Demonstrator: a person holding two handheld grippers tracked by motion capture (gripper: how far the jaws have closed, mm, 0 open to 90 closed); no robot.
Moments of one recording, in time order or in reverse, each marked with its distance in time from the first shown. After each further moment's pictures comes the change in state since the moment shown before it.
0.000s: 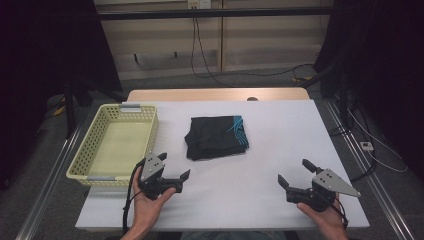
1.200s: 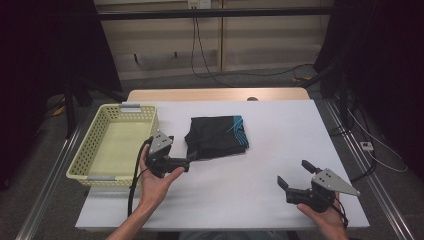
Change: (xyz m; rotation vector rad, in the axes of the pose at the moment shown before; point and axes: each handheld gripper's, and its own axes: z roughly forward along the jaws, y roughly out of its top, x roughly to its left) left arm 0.014 0.047 0.030 0.044 -0.014 -0.022; right arm 0.001 0.000 0.000 0.023 0.013 0.009
